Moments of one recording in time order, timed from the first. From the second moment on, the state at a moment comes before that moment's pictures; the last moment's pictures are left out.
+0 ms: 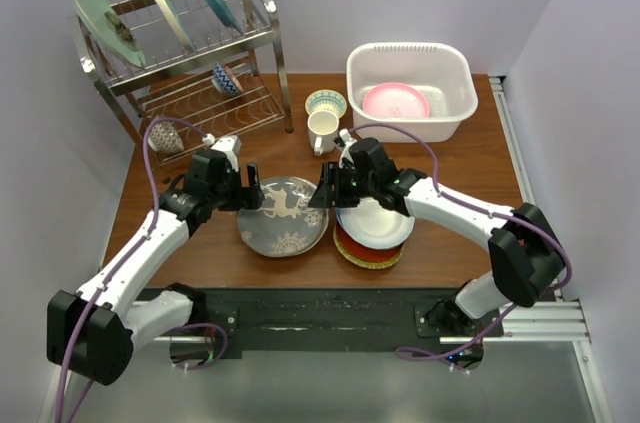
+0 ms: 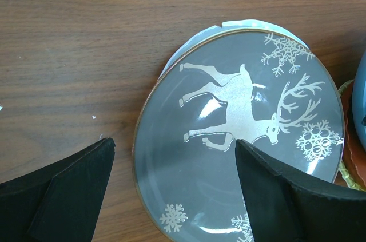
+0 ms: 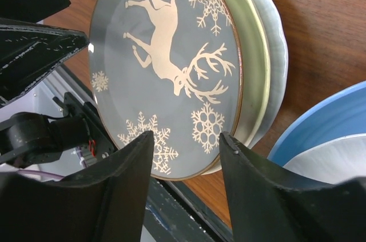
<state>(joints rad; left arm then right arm) -0.34 1.05 0.75 -0.49 0.01 -0.36 0.72 1.51 0.98 -0.17 -0.31 0.67</state>
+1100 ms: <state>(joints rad) -0.34 1.09 0.75 -0.49 0.01 -0.36 0.72 1.55 0.98 -0.20 -0.27 0.66</state>
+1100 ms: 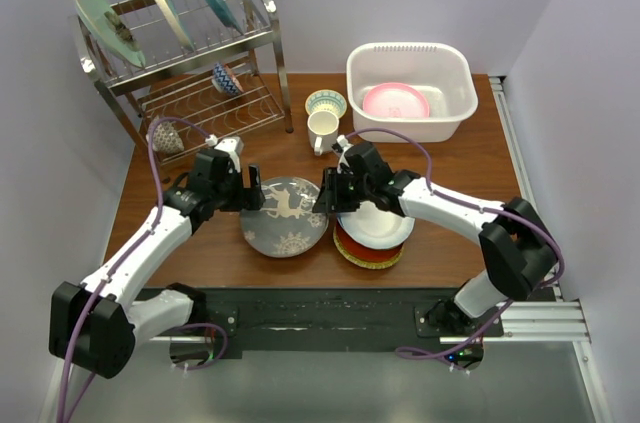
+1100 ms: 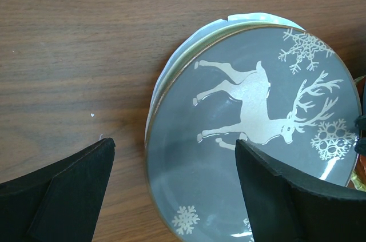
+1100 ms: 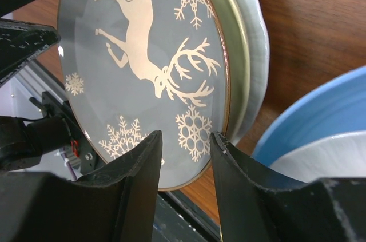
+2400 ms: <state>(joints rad) -0.34 1.09 0.75 -0.49 0.02 -0.36 0.73 1.57 0.96 -0.26 -0.24 0.62</state>
